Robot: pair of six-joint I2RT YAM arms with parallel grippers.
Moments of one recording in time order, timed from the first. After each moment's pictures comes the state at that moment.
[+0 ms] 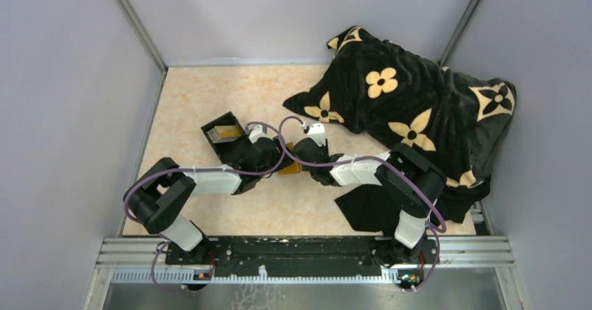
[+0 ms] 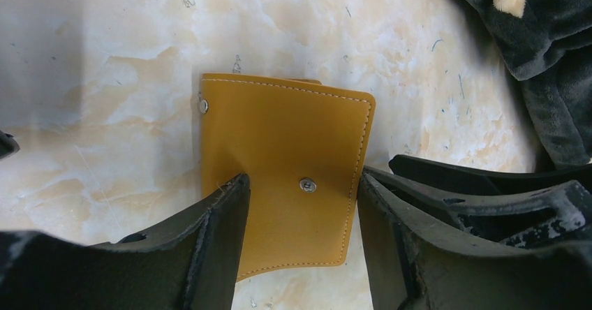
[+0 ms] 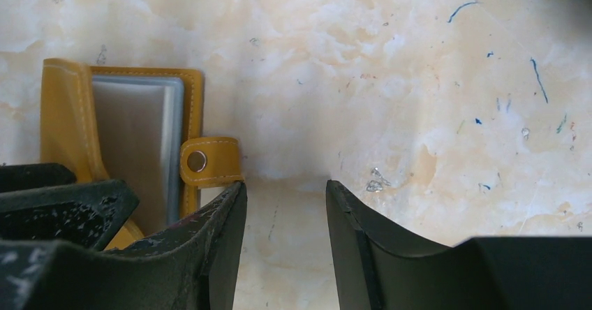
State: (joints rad) left arm -0.77 1.58 0.61 0.39 -0.28 -0.93; right arm 0.90 1.75 0.86 0.07 0.57 0.51
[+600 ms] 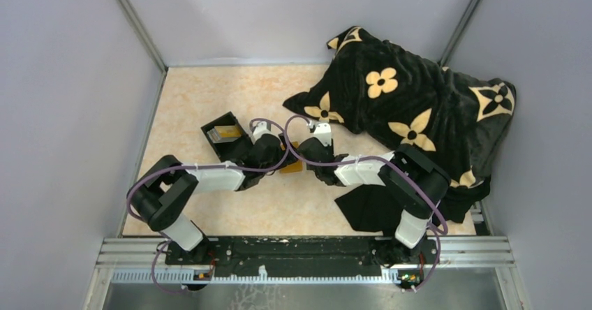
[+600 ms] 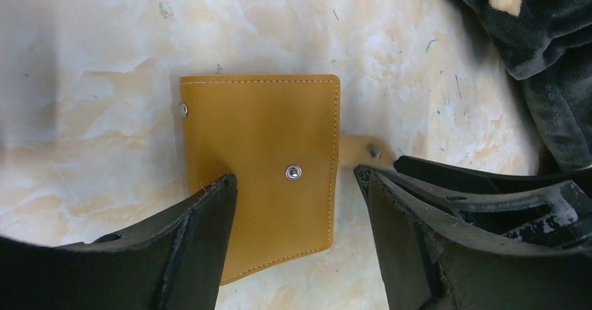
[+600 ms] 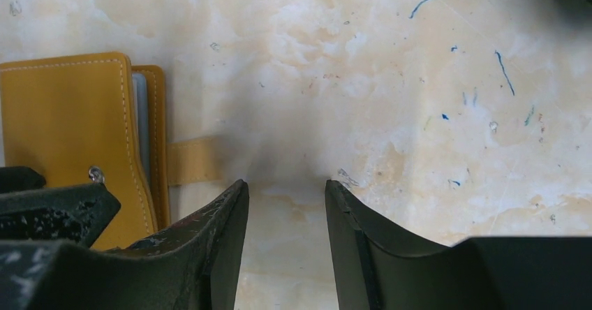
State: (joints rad) left arm -0.77 1.60 0.65 0.36 -0.28 -0.92; right arm 0.86 1.74 0.84 0.08 0.58 0.53
